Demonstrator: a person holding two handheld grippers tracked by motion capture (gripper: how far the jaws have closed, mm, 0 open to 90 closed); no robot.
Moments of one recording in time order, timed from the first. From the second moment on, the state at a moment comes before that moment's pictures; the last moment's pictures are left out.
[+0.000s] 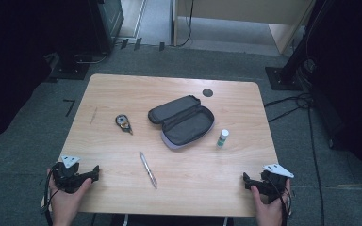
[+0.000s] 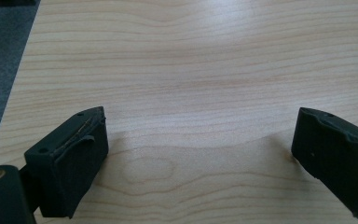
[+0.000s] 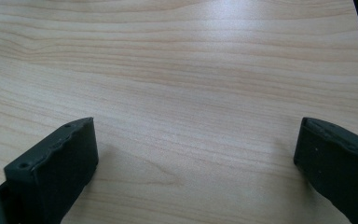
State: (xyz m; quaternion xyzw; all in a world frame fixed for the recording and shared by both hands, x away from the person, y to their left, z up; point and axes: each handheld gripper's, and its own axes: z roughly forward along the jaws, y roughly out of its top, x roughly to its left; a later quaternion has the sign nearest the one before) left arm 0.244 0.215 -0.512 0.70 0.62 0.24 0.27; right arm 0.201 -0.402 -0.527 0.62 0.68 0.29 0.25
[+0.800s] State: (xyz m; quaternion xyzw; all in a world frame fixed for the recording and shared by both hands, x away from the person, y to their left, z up) left arm 0.265 0.170 -0.465 0.71 0.58 0.24 0.32; right arm 0.201 -0.402 -0.527 0.62 0.68 0.29 0.25
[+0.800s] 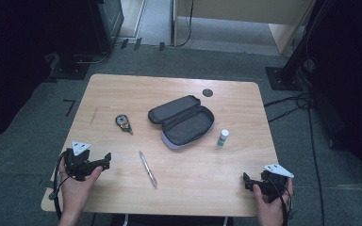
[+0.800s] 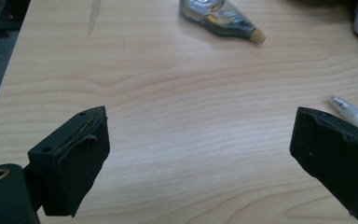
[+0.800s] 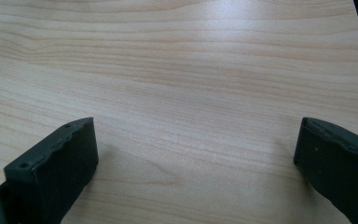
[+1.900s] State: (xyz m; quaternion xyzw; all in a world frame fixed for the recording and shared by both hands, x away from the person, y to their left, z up) left arm 0.299 0.090 -0.444 0.74 0.53 0.22 0.35; right arm 0.201 -0.402 -0.527 0.62 0.68 0.29 0.25
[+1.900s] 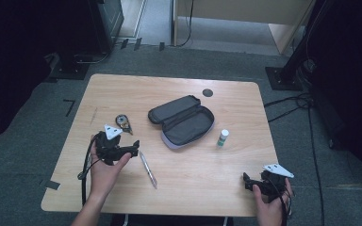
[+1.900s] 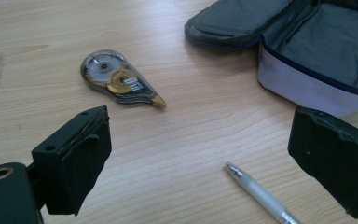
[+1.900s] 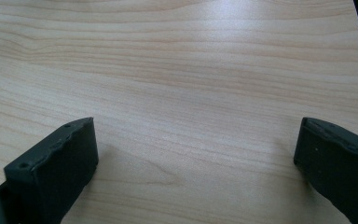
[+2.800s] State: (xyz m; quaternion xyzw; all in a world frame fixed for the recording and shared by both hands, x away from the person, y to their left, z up) left arm 0.335 0.035 -0.455 0.76 0.52 0.18 0.36; right arm 0.201 -0.402 -0.527 0.62 0.68 0.29 0.25
